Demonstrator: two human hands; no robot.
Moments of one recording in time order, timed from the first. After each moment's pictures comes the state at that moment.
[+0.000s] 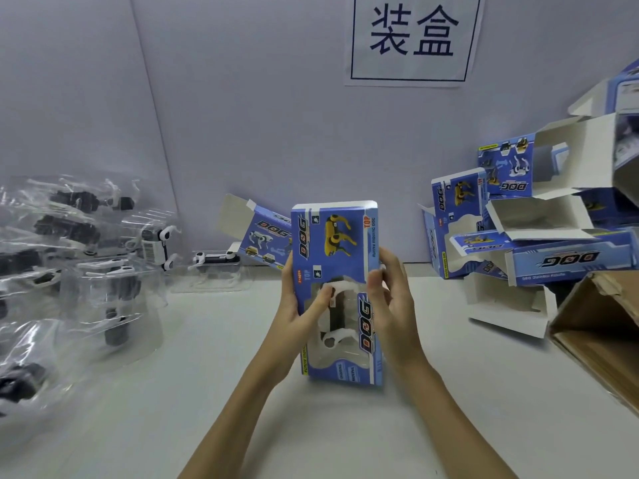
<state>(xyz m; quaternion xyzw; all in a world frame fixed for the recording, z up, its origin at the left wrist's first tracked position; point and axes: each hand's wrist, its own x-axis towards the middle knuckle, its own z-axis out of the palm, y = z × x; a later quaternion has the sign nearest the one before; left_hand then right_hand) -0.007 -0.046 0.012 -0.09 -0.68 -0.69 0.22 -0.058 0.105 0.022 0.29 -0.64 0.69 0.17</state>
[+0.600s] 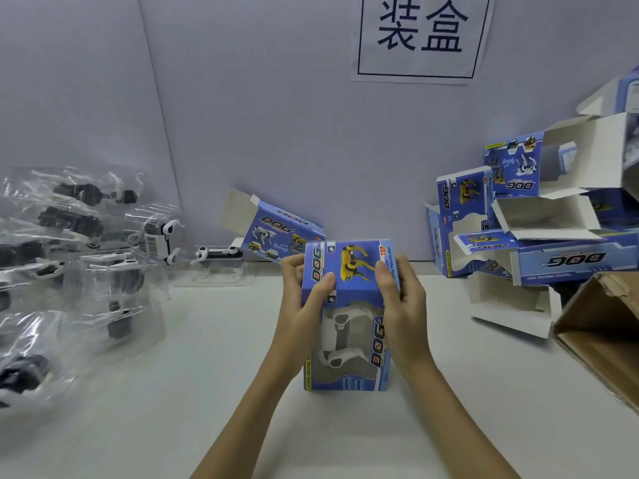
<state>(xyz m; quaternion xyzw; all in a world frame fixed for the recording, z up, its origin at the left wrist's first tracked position) 0.003 -0.030 0.030 -0.07 -0.62 -0.73 0.27 -0.046 0.104 0.032 0.25 -0.58 0.75 0.17</state>
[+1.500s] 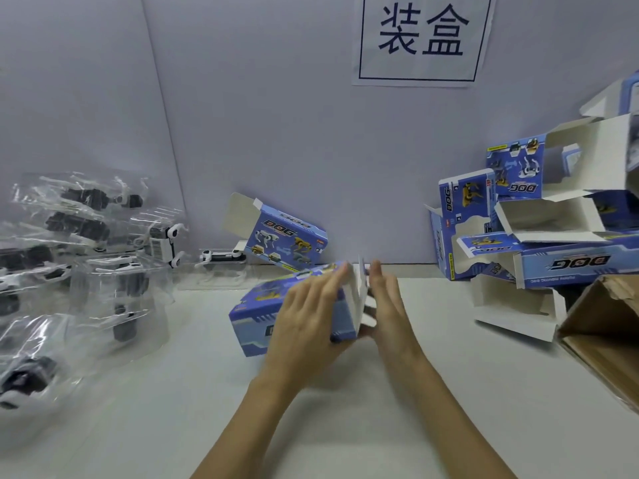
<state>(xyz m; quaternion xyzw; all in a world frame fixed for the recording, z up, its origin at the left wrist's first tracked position) -0.012 -0.046 -0.004 -0.17 -0.83 -0.12 0.52 -0.039 0.096 0.034 0.13 -0.62 0.77 -0.04</state>
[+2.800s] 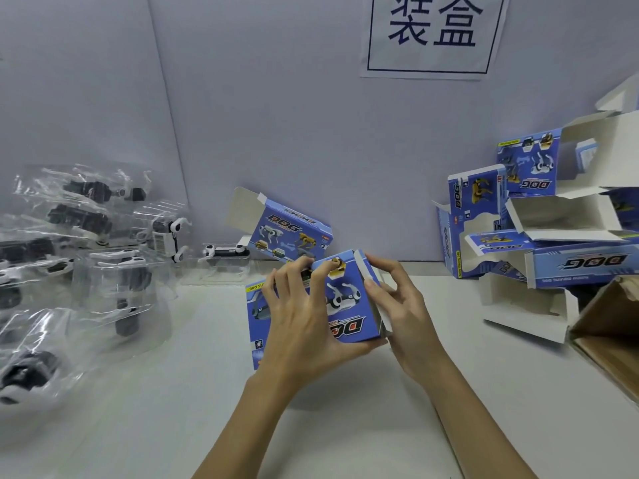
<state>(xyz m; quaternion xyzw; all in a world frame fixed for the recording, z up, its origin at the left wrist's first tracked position) 0.005 -0.041 0.010 -0.03 -0.87 -0.18 0.46 -0.052 0.112 0.026 0.26 -0.60 0.76 -0.04</state>
